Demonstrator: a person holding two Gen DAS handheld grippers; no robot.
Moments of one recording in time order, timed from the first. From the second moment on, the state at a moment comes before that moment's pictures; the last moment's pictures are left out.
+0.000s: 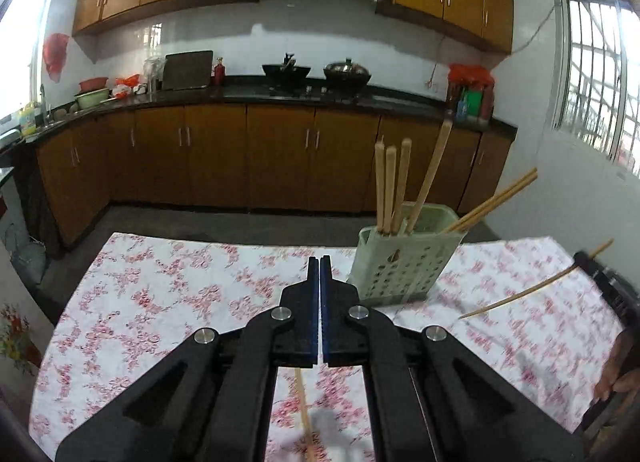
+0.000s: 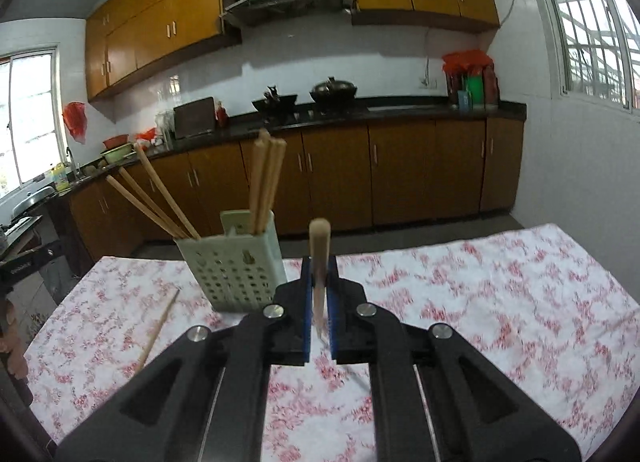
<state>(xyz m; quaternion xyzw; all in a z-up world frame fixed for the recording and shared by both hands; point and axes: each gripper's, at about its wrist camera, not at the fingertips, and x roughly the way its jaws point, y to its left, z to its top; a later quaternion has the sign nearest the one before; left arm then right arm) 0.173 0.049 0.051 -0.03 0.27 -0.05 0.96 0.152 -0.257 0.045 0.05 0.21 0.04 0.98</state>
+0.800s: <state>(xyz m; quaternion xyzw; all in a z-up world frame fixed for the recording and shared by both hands) 0.147 0.033 -0.092 -0.01 0.43 -0.03 0.90 0.148 -0.253 0.040 0.04 0.21 0.04 0.98</state>
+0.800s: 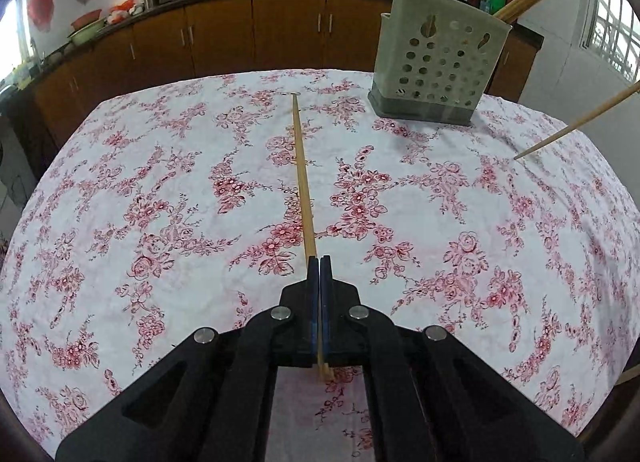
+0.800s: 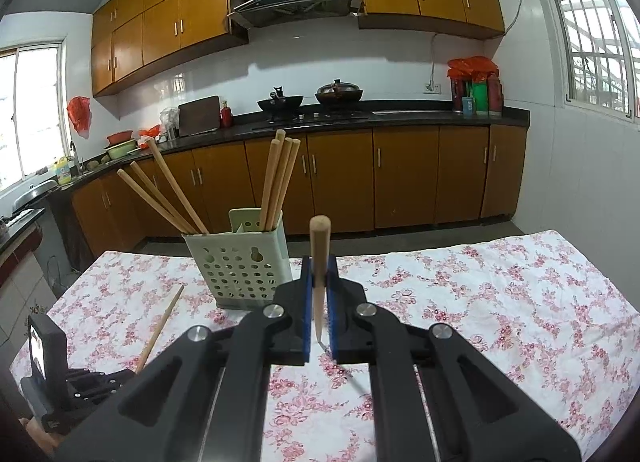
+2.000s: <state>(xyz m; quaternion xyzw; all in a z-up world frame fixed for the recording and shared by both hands) 0.152 0.047 0.054 -0.02 0.28 -0.05 0.96 0.136 -0.266 0.087 0.08 0.16 0.06 0.98</state>
